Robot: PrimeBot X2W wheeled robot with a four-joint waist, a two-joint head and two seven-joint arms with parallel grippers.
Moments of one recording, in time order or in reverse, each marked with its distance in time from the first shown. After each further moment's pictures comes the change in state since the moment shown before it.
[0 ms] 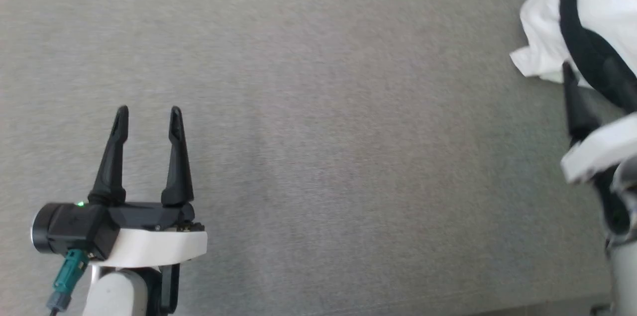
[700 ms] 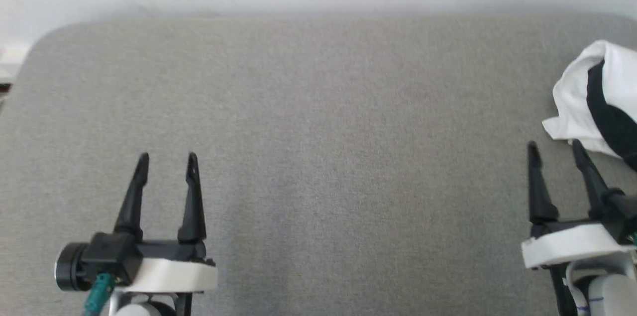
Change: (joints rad) left arm 0.101 -0.086 0.048 0.078 0.086 -0.056 -0.001; right arm 0.325 0.166 0.011 -0.128 -0.210 0.000 -0.324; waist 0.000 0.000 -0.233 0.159
